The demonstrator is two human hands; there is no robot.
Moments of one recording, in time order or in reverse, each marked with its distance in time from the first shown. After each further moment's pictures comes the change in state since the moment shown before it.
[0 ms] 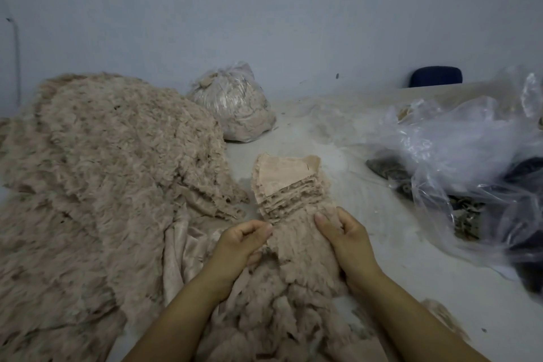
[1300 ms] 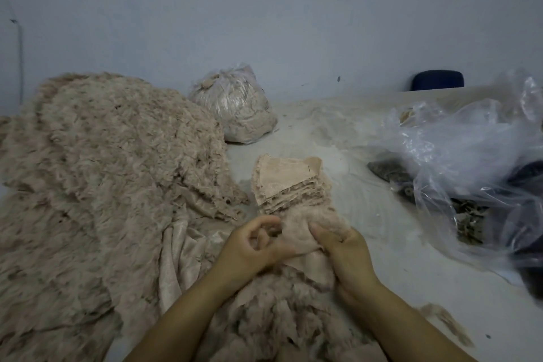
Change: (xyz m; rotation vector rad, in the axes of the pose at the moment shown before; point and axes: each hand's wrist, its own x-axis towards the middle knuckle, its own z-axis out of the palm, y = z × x) left_hand -0.001 0.003 0.004 0.293 -0.054 0.124; right_hand -0.007 0.004 0.010 0.206 0.034 0.152
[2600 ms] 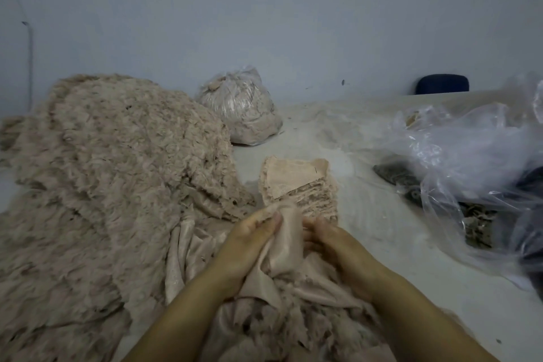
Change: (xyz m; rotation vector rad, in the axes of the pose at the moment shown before) left_hand -0.002 0.013 -0.001 -0.379 -0.010 -0.021; right_hand -0.003 -0.021 0.003 -0.229 -0.527 0.107
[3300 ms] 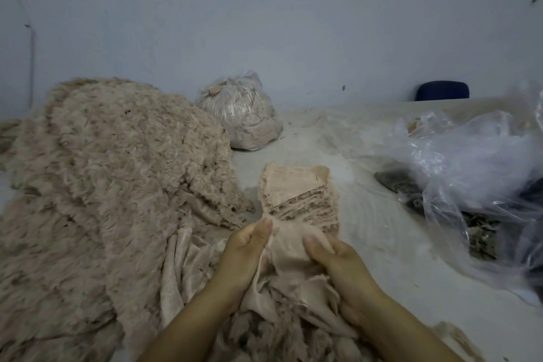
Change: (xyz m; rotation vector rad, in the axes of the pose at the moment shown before) left_hand 0.002 -0.007 0.007 0.013 0.160 0.020; right_hand 0.003 0.009 0.015 0.222 0.395 0.090
